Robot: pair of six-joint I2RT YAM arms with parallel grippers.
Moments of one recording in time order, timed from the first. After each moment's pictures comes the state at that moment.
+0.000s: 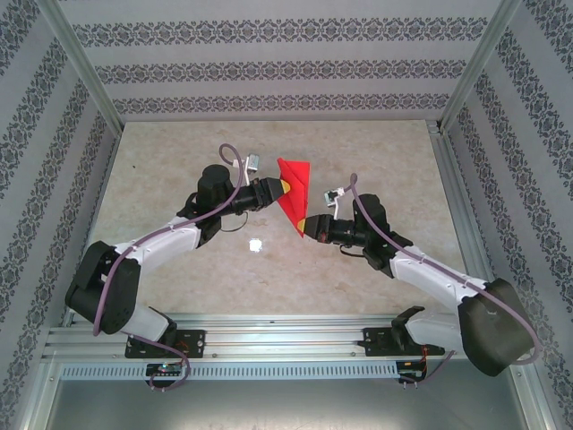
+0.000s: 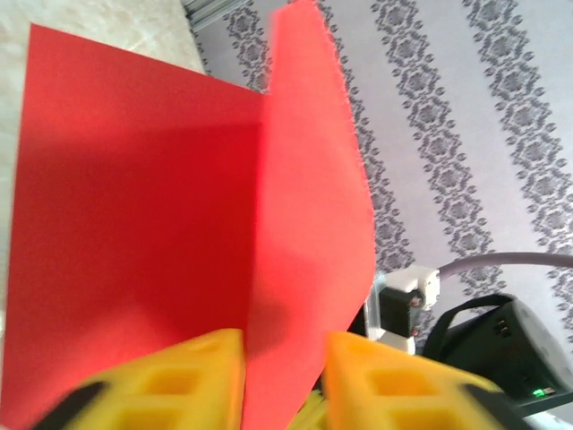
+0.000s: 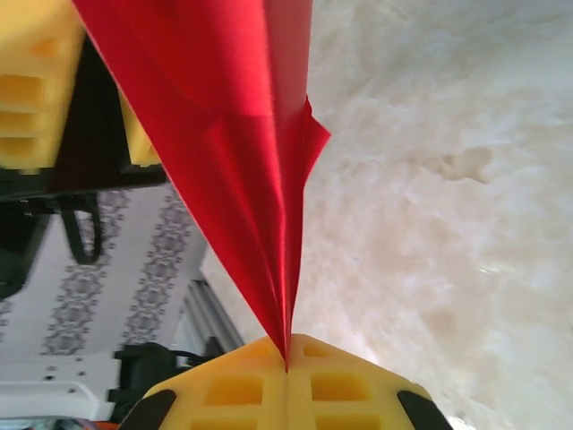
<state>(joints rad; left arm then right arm) -0.50 1.47 0.85 0.41 0.65 -1.01 0.52 1.18 0.56 0.19 -0.62 0.77</state>
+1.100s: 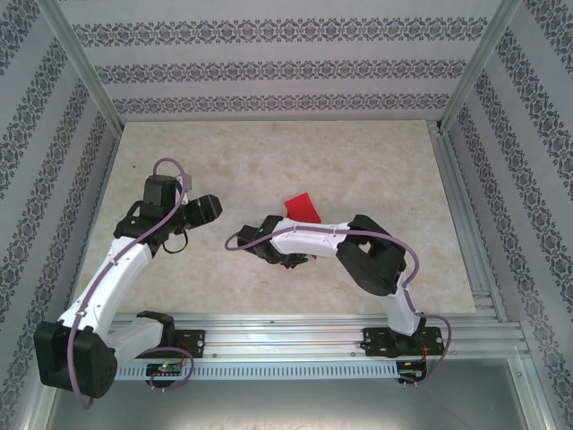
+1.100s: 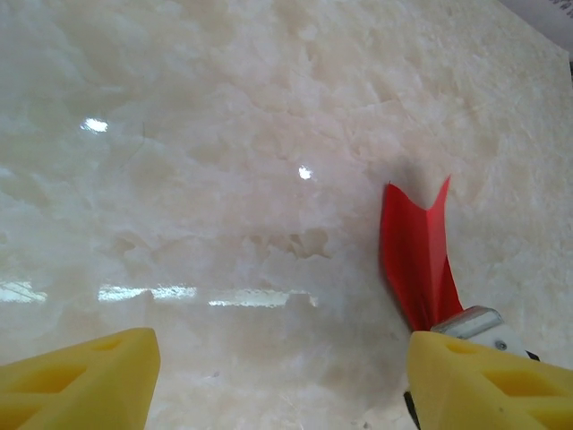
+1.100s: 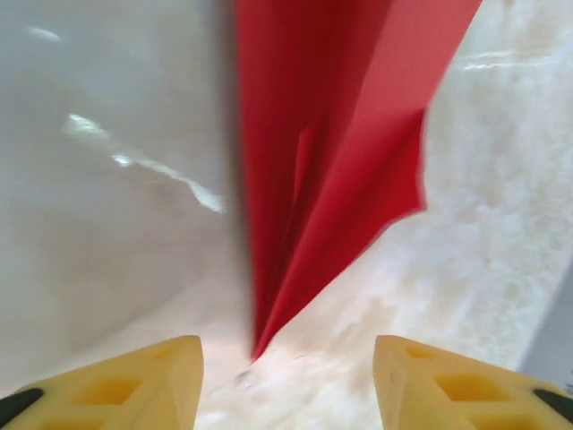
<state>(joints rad) -0.19 1.07 0.84 -0.55 0.29 -0.55 1.07 2.03 1.44 -1.14 0.58 0.43</state>
